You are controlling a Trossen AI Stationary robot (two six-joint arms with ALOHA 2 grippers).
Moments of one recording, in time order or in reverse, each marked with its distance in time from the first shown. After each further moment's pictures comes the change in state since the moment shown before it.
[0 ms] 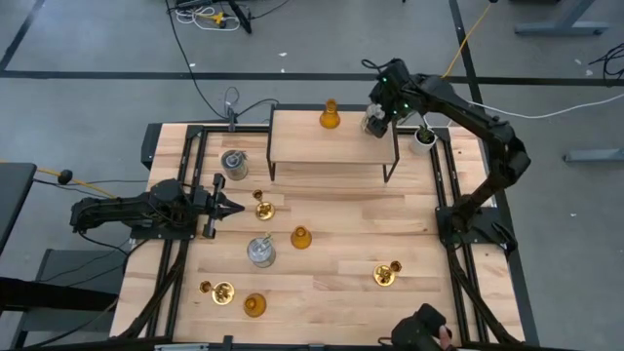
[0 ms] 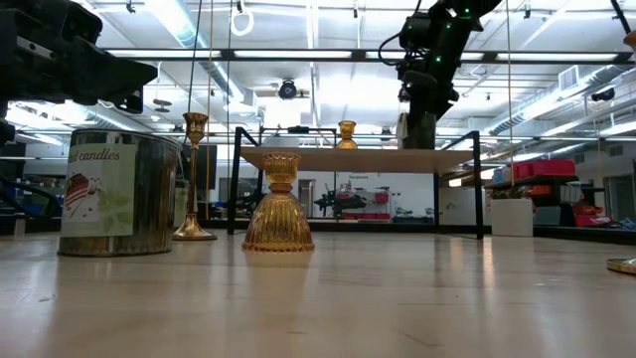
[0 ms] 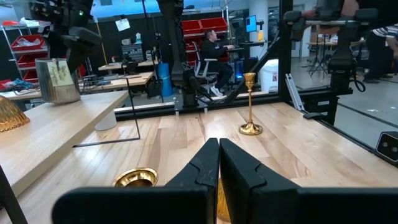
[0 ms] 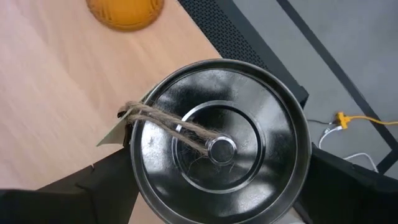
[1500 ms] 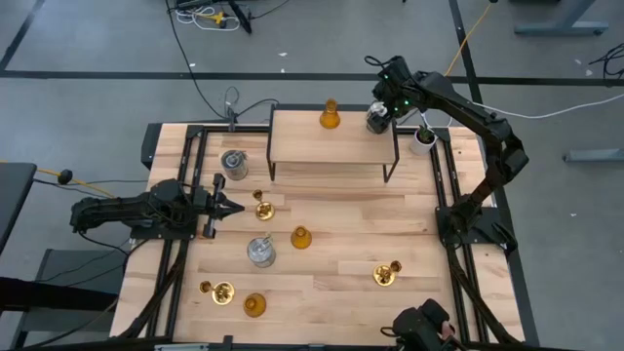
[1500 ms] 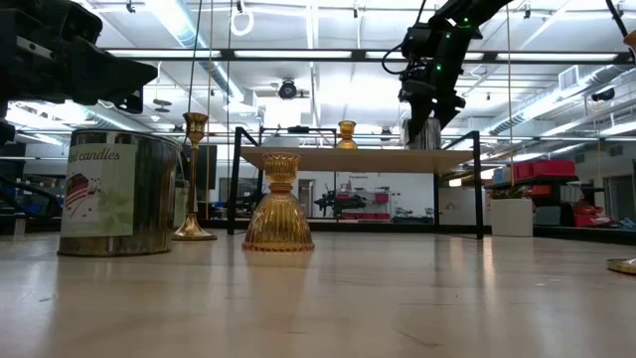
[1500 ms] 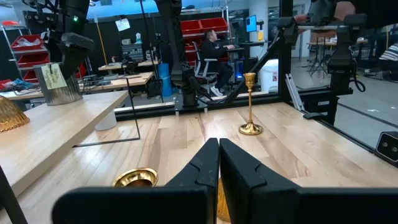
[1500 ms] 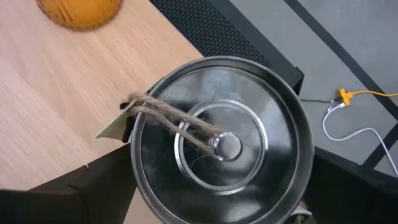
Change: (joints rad) left arm 0.000 0.000 0.000 0.000 0.000 0.000; right arm -0.041 0.029 -0.002 -0.002 0.006 0.064
